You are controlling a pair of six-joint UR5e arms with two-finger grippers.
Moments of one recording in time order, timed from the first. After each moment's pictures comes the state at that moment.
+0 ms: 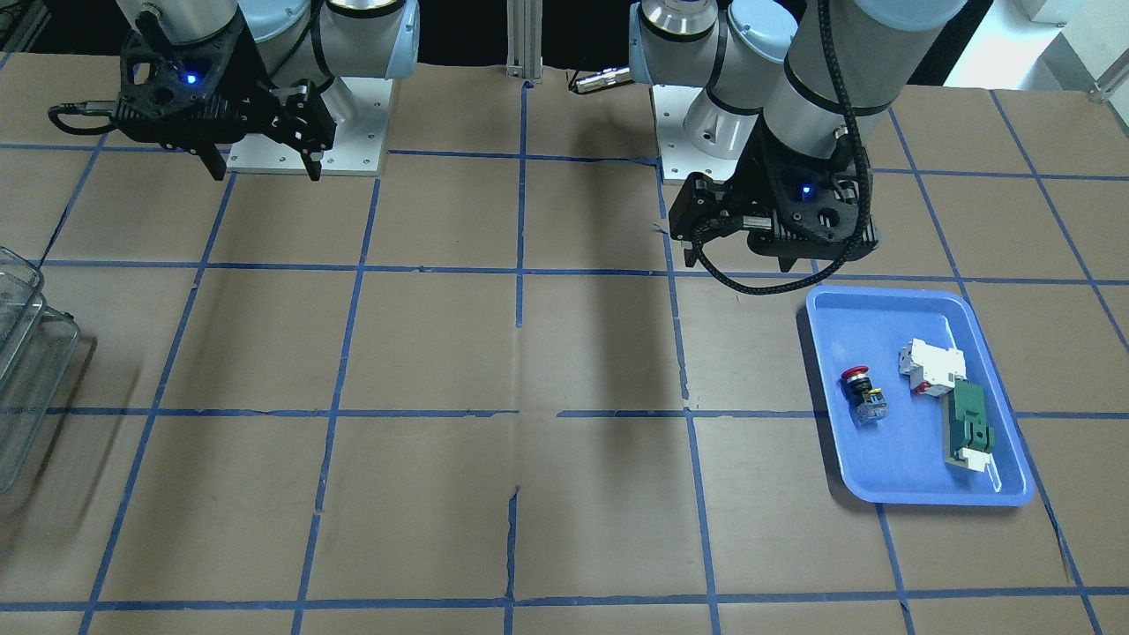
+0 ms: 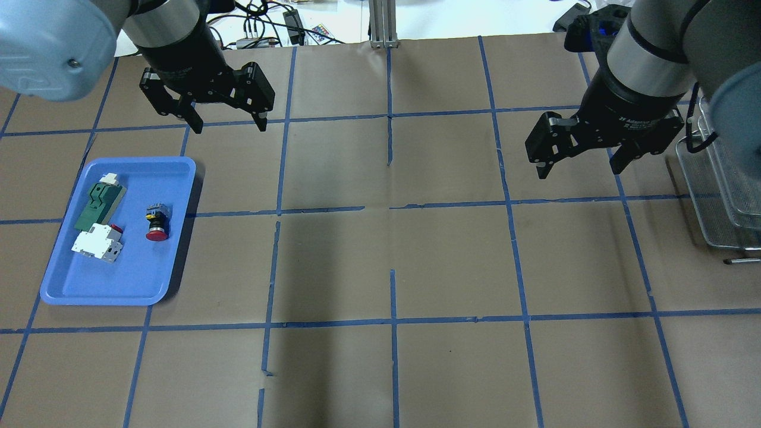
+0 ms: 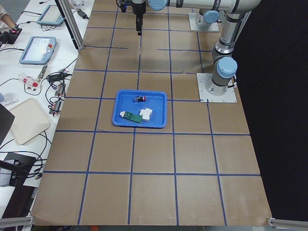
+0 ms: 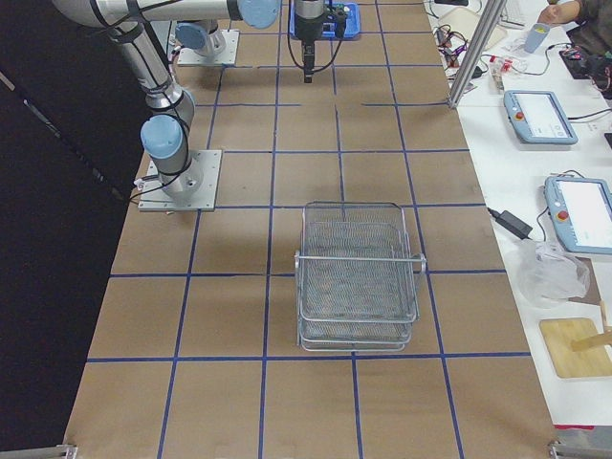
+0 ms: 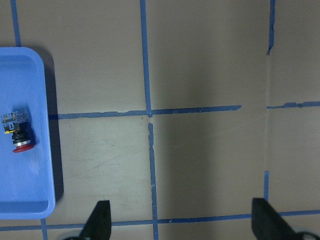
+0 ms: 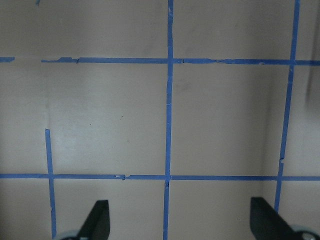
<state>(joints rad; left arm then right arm) -1.62 -1.68 -1.45 -1.59 1.55 -0.02 1.56 -1.70 1.68 -1.53 -1.57 -0.03</state>
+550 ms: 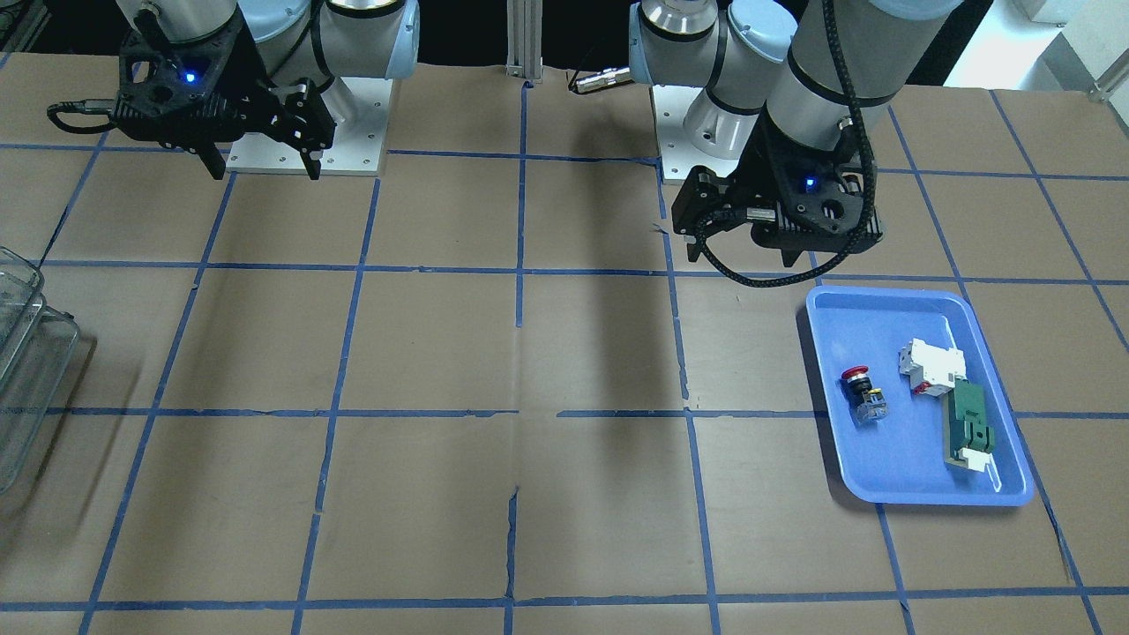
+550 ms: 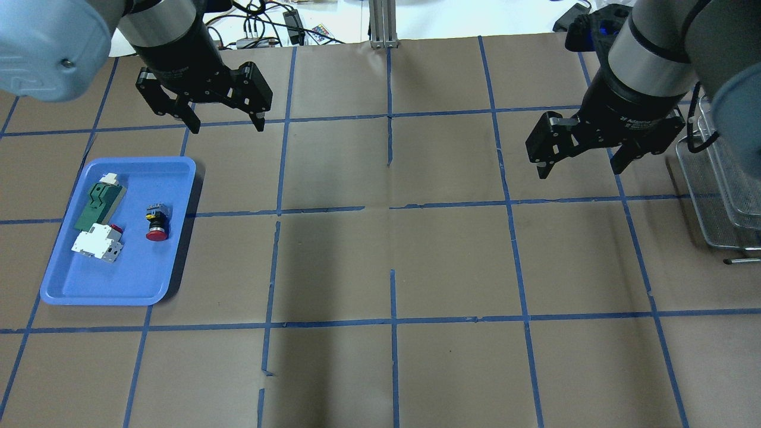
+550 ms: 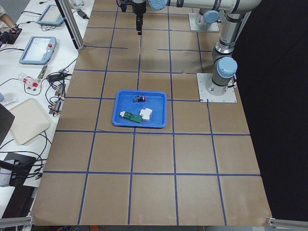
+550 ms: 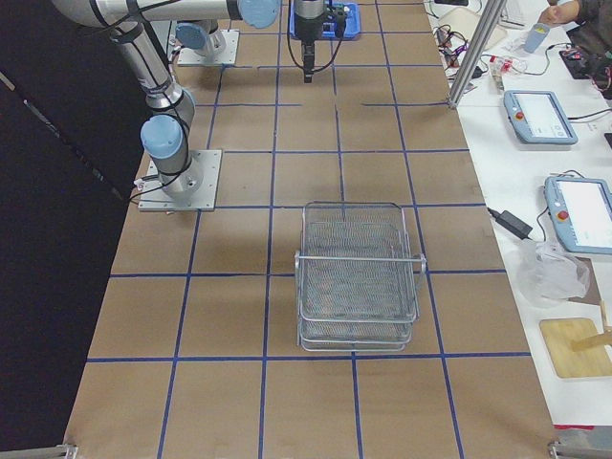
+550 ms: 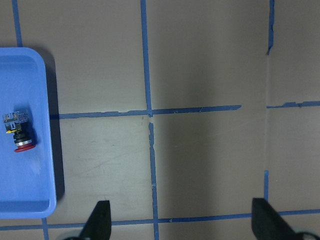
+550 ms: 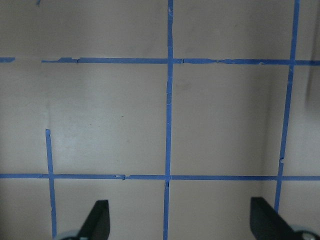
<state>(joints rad) -1.61 -1.67 -1.46 -1.60 1.56 -0.01 1.56 -1.71 1.67 -1.53 -1.57 -0.03</state>
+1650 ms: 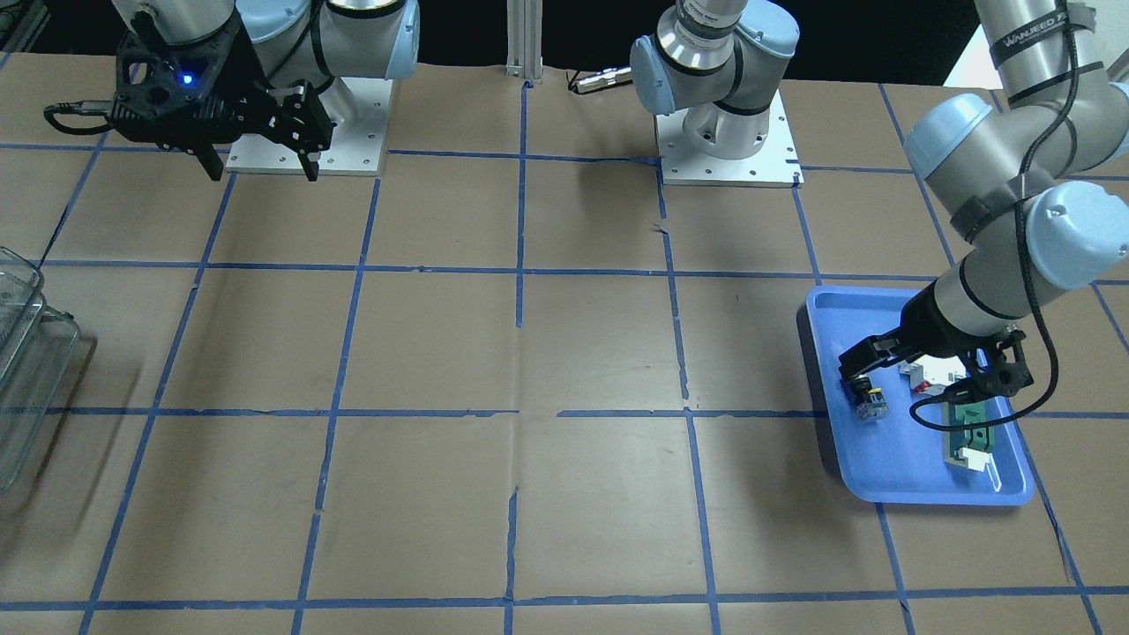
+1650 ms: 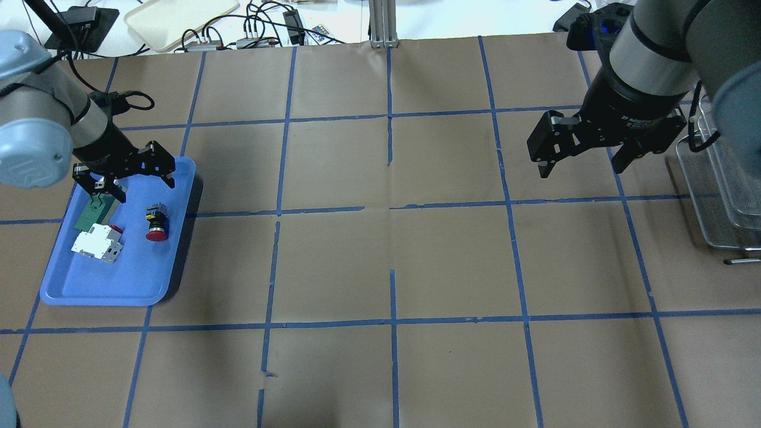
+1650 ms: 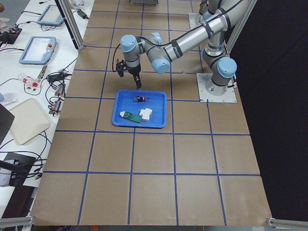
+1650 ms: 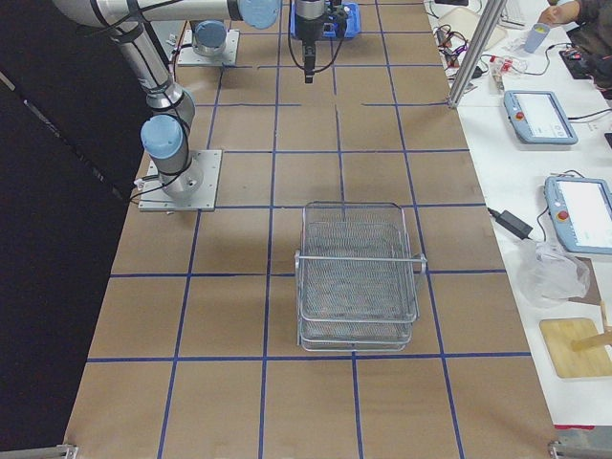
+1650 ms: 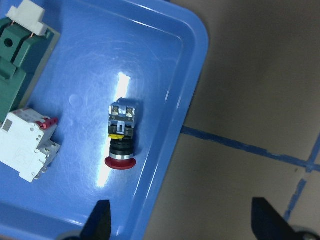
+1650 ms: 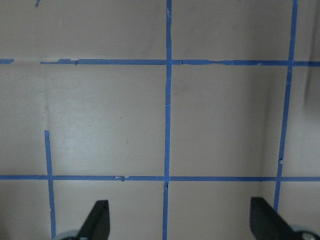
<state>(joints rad) -1.18 -1.83 -1.83 -1.14 1.58 0.10 1.56 -1.70 1.67 -1.54 -1.57 -0.03</state>
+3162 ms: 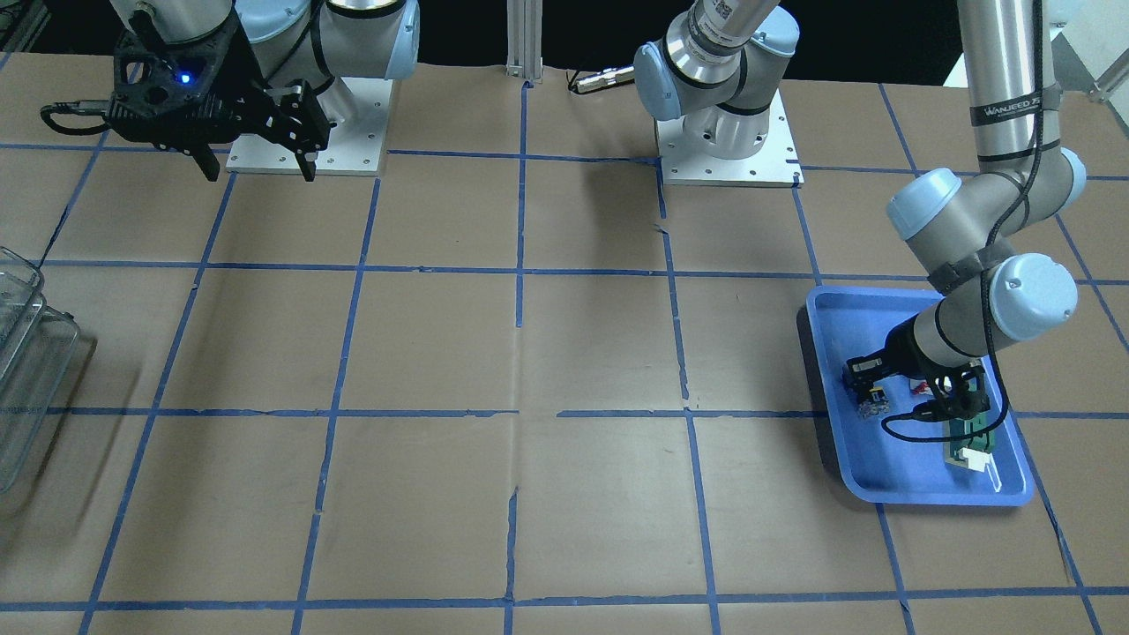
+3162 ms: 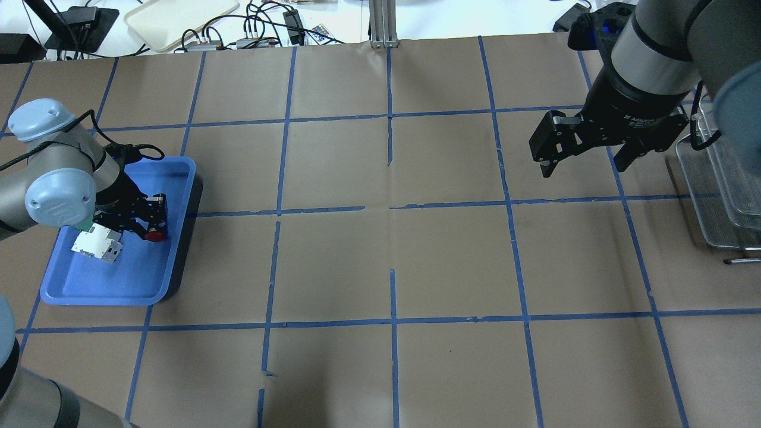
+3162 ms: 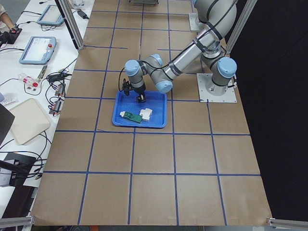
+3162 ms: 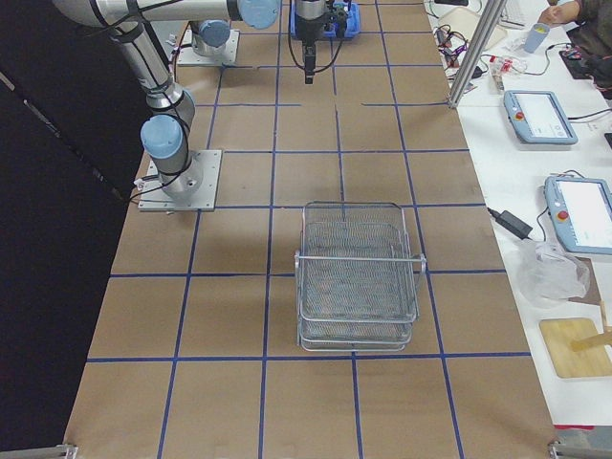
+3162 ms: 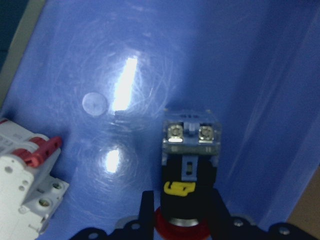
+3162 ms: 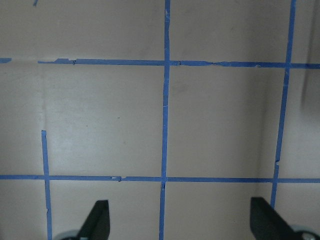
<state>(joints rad) -1.11 -1.94 -1.91 -1.01 1.62 0.28 1.56 -1.70 1.67 -1.54 -1.58 -0.04</state>
